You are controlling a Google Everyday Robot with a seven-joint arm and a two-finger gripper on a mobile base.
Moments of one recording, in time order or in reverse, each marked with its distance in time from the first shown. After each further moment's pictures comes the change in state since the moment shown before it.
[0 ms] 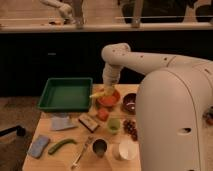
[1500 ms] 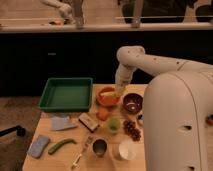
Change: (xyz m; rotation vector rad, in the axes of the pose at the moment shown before) arm 0.059 0.004 0.005 -0.006 -0.024 0.159
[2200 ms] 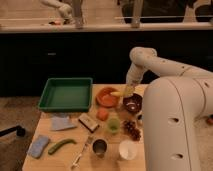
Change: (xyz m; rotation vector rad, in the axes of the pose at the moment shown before) arm 0.071 -0.009 0.022 -0.065 -0.018 0.165
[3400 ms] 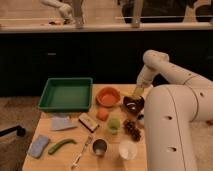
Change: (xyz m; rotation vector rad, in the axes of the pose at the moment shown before) arm 0.059 -0.009 0.005 -0.036 -0.064 0.167
